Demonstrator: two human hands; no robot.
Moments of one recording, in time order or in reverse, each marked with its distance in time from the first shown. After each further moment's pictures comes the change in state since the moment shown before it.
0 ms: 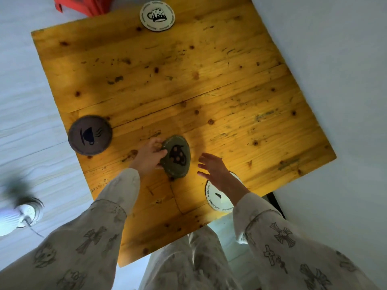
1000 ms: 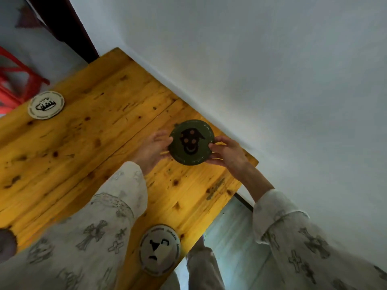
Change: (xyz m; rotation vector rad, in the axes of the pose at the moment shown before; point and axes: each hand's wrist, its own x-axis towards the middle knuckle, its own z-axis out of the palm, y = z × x) left_hand 0.038 0.193 0.254 -0.092 -0.341 0.127; right_hand -0.042 -0.136 -0.271 0.172 0.116 -0.438
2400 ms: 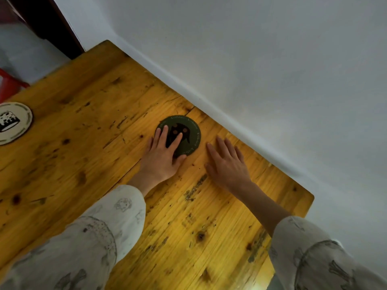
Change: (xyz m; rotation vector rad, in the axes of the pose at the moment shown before) left_hand 0.187 -0.037 -0.060 1.604 0.070 0.524; right_hand 0.179 0.070 0.041 -1.493 0.140 -0.358
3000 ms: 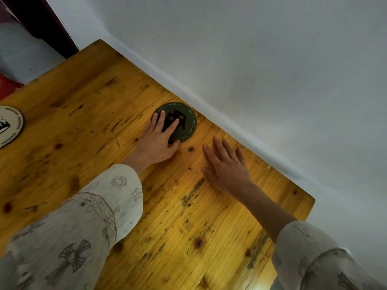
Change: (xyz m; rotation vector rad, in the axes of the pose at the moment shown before) left_hand 0.051 -0.014 -0.016 -0.012 -0.049 0.037; right_hand 0.005 0.010 0.001 -0.043 -0.040 -0.032
